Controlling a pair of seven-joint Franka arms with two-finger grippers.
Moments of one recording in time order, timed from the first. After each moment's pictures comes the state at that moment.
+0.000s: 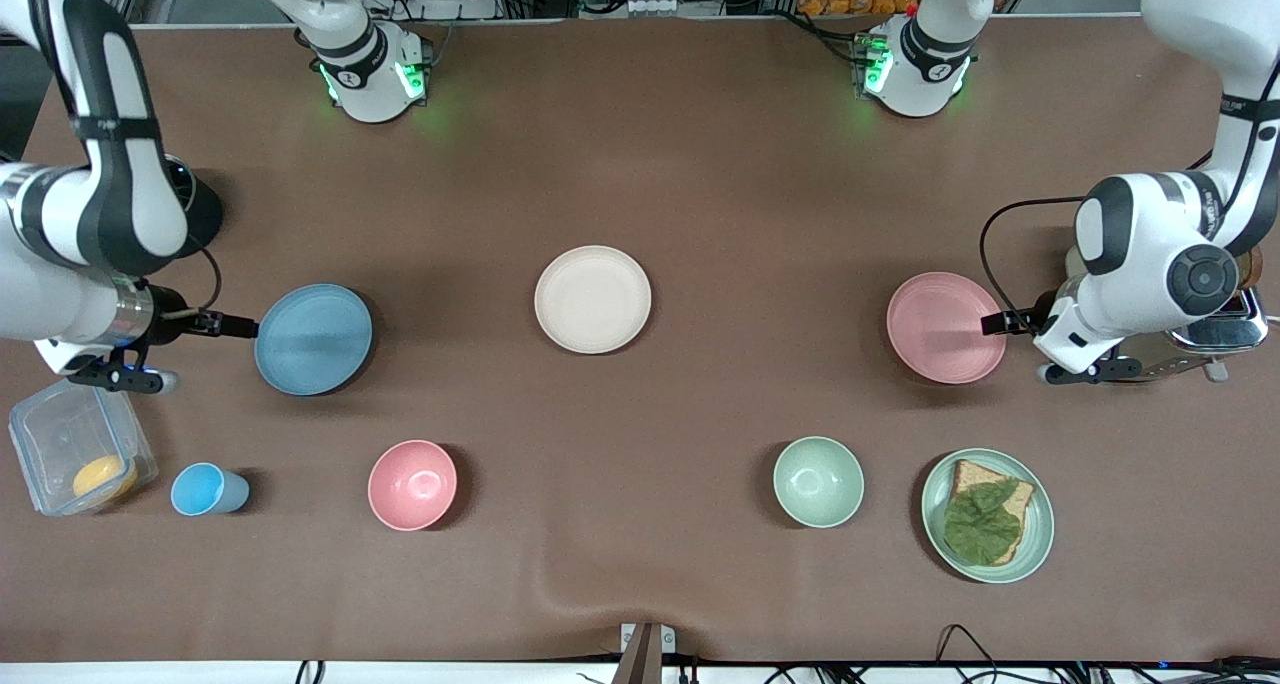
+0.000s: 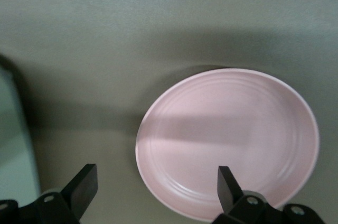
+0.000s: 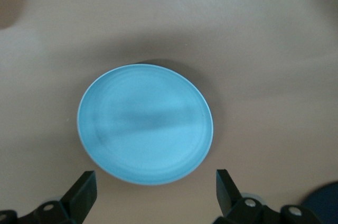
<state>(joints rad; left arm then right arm) 0.16 0.35 -0.10 -2.05 0.07 2.21 -0.04 -0.13 0.35 -0.06 -1.87 0.12 1.96 -0.04</state>
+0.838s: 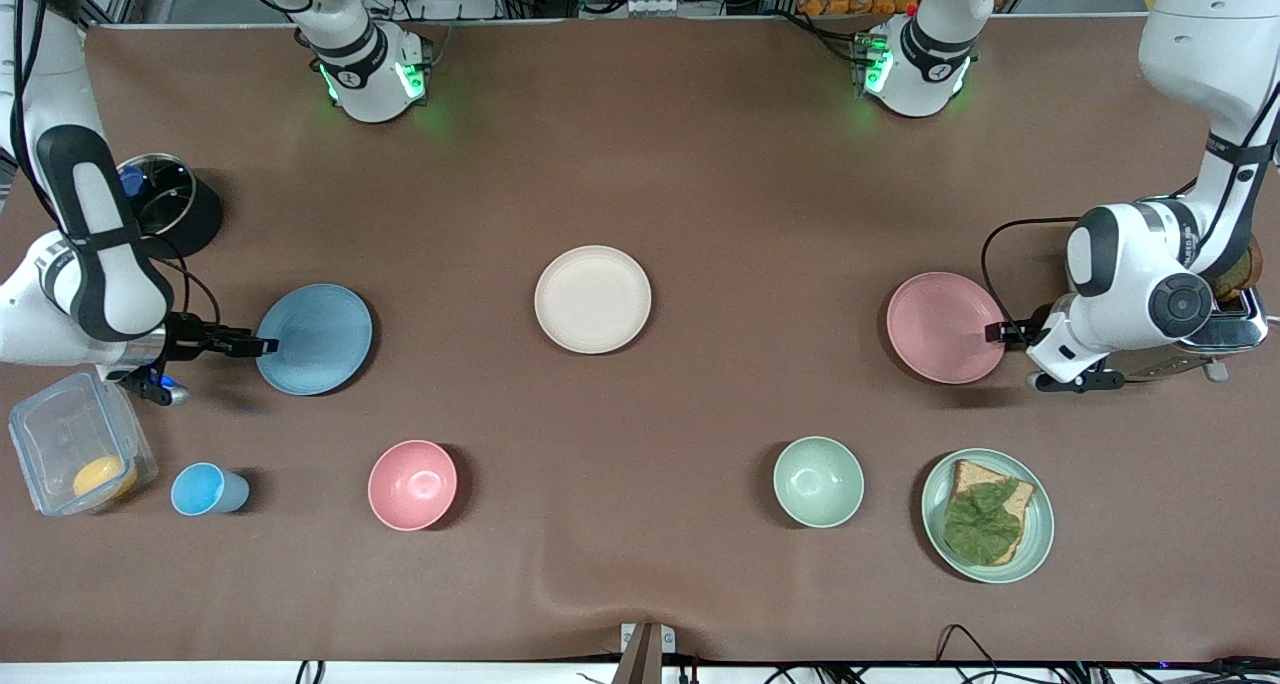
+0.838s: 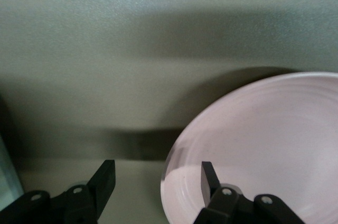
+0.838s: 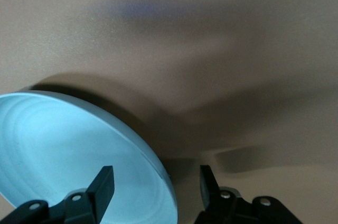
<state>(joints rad) 0.21 0.46 -0.10 -2.05 0.12 2.30 0.01 -0.29 0.59 -0.06 -1.86 0.32 2.06 -0.22</state>
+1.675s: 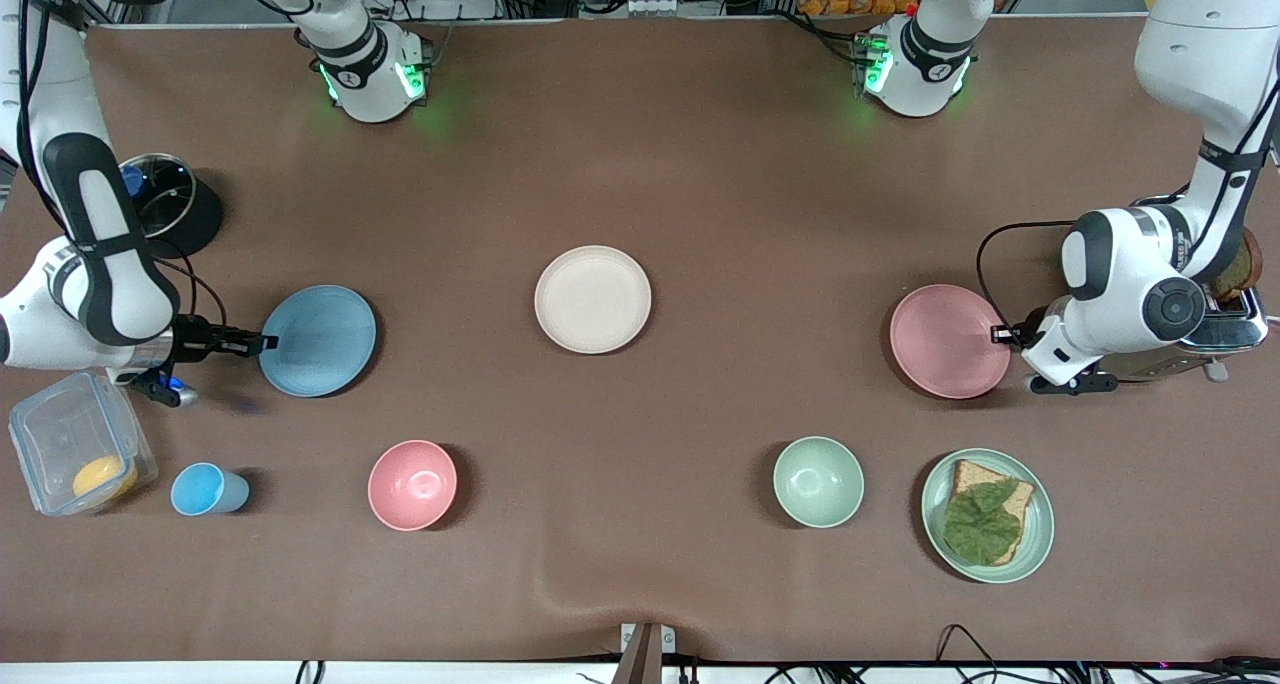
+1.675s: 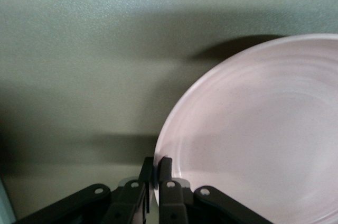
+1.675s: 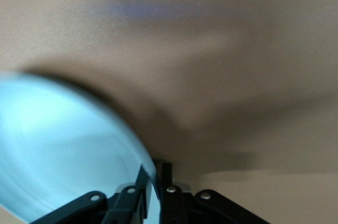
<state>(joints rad) 0.21 0.47 -0.10 -2.05 0.09 2.31 0.01 -0.29 0.61 -0.06 -1.85 0.33 2.04 -0.23</state>
